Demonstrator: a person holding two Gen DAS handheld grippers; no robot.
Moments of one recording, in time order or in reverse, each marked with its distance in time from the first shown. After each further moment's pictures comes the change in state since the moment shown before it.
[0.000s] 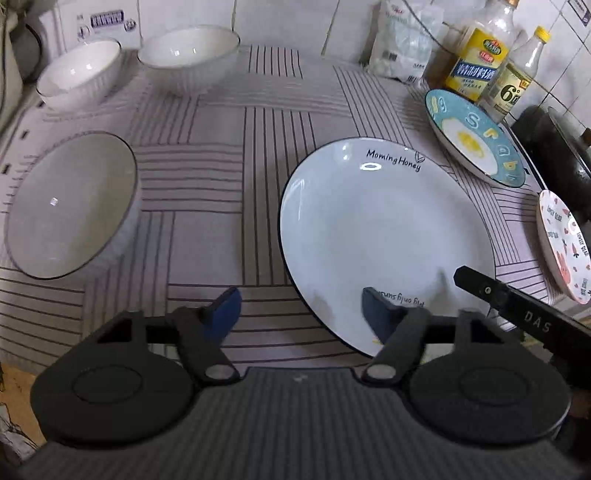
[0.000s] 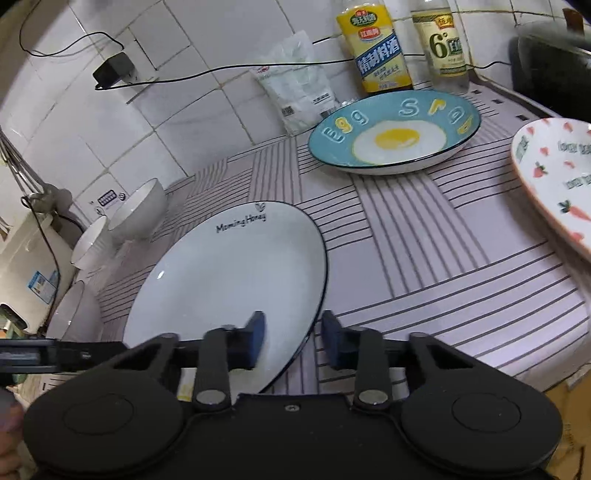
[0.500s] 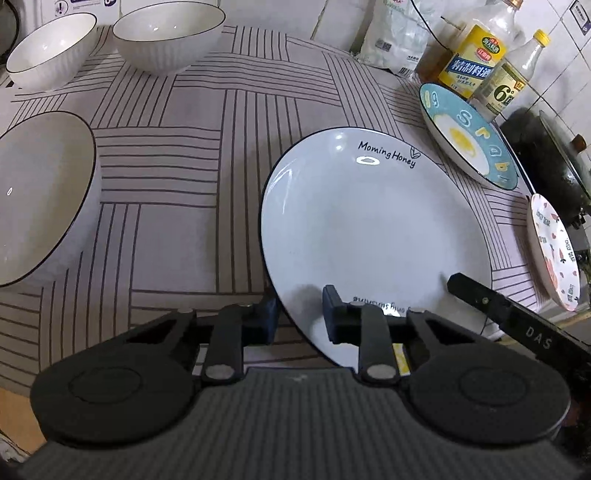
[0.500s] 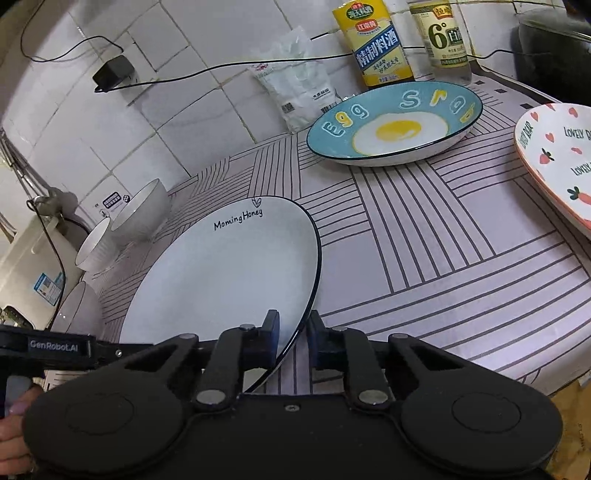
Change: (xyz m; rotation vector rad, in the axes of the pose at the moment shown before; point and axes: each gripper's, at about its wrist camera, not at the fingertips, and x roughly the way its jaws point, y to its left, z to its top) left arm 0.025 0.003 0.003 -0.024 0.020 -0.080; right arm 0.007 -0.012 -0.001 0.012 -0.002 0.038
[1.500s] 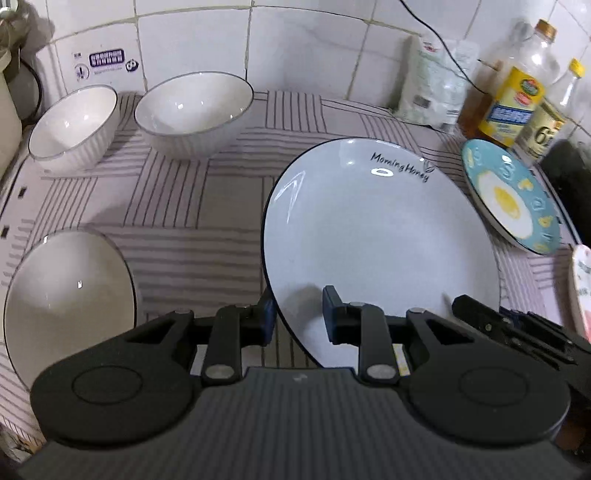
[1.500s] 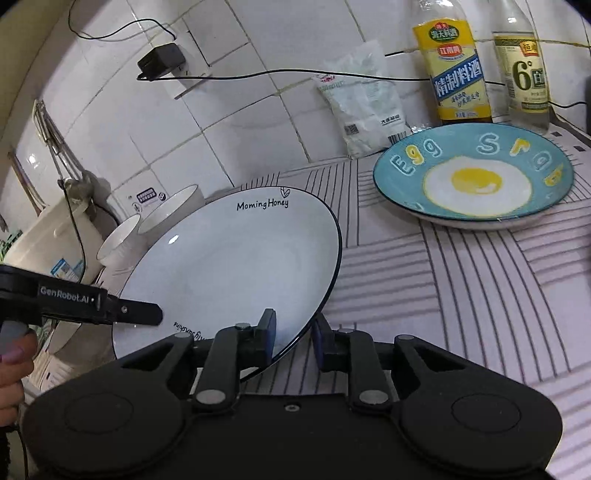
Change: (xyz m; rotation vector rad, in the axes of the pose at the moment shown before) left arm 0.002 -0.006 0.062 0.030 -0.115 0.173; right arm 0.044 0.017 0.035 -0.172 -0.049 0.117
